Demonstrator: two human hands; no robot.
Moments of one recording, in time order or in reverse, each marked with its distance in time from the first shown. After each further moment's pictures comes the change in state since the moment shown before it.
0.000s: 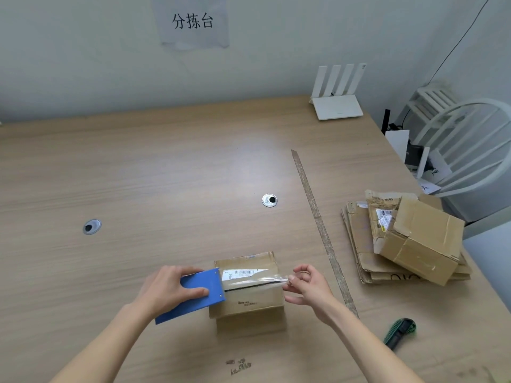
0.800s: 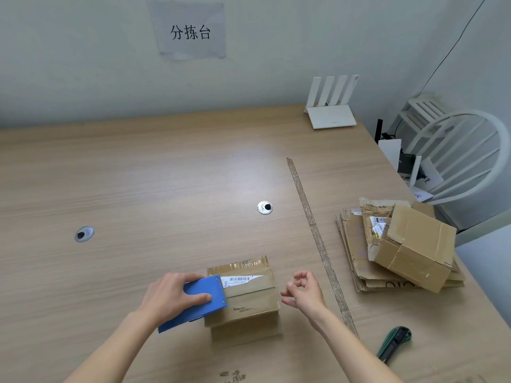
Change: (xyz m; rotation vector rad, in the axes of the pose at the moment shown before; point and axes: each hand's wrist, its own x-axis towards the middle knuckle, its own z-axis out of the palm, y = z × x) left_hand 0.008 0.013 0.013 0.035 0.031 0.030; right_hand 0.017 0.010 0.003 -0.139 0.201 -0.064
